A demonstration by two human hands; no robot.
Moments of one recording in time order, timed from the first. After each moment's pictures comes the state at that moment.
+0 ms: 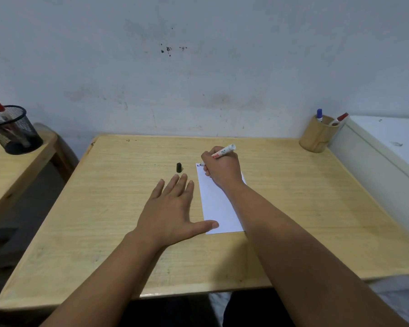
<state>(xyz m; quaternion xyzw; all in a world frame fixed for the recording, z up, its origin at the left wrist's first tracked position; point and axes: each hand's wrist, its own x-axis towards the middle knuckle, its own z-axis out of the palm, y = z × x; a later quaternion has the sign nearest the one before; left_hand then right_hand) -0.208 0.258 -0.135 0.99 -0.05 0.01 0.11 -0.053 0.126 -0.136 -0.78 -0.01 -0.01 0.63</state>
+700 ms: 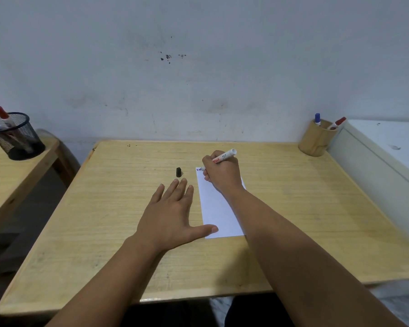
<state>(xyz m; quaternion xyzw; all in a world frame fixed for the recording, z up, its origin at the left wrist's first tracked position) -0.209 0.258 -0.133 0.99 -0.04 0.01 0.10 -0.055 0.124 -0.134 -0.76 0.00 0.00 0.65</state>
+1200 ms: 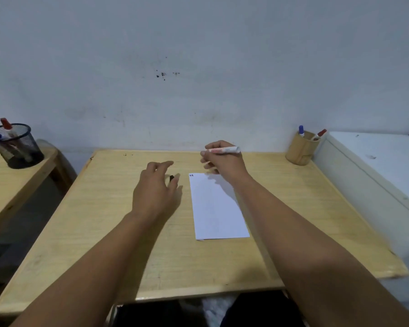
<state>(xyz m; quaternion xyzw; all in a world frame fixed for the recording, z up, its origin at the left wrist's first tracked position) -0.164 0.267 -0.111 0.92 0.12 0.22 0.31 -0.060 0.088 -0.067 -0.73 -0.09 0.04 0.67</state>
